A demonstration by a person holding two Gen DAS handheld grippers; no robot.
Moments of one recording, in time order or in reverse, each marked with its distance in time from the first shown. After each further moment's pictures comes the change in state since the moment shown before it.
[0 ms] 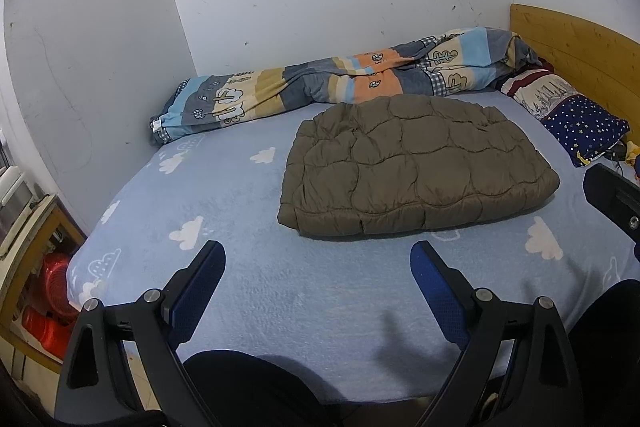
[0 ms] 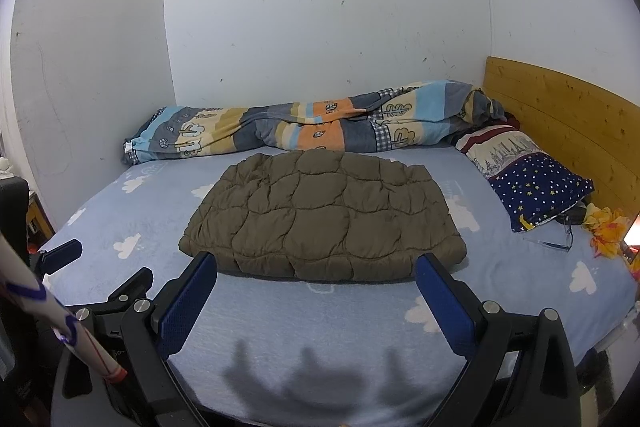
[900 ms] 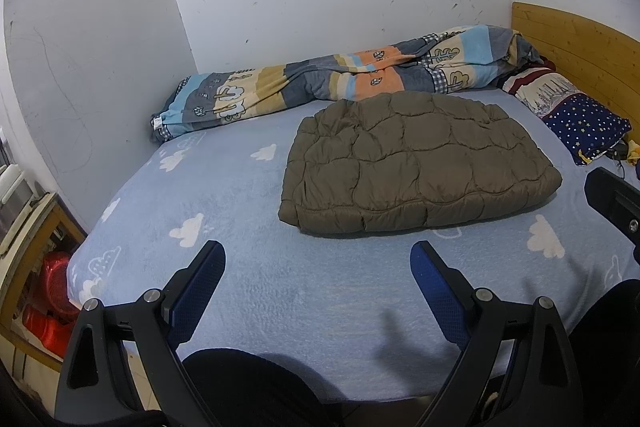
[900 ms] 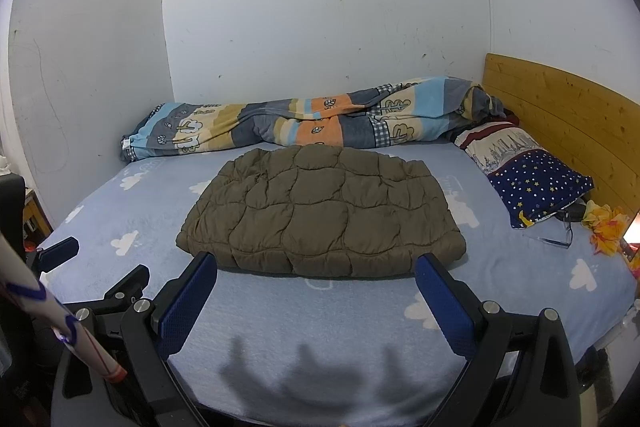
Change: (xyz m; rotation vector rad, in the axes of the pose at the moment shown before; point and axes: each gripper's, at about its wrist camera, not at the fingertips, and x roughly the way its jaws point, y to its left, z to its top) left arm 0.002 0.001 -0.004 -0.003 0.004 0.003; right arm 0.003 -0.003 -0.005 -0.003 0.011 -0.005
